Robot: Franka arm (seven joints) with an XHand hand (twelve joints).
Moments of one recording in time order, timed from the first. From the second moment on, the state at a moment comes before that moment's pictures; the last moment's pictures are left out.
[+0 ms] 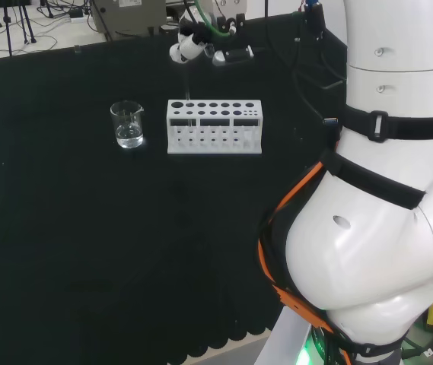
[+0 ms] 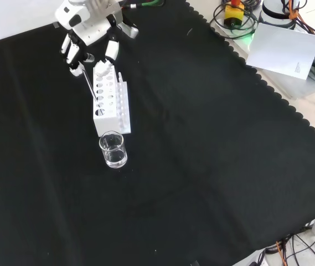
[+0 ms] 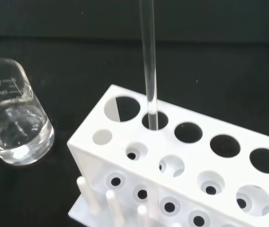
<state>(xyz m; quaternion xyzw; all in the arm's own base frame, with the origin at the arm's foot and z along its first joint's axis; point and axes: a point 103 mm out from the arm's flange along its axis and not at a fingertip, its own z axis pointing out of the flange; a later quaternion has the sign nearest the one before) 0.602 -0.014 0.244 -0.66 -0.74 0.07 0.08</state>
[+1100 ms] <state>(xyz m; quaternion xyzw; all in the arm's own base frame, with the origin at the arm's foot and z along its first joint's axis) 0.620 0.004 0.240 -0.65 -0.76 0.06 0.06</state>
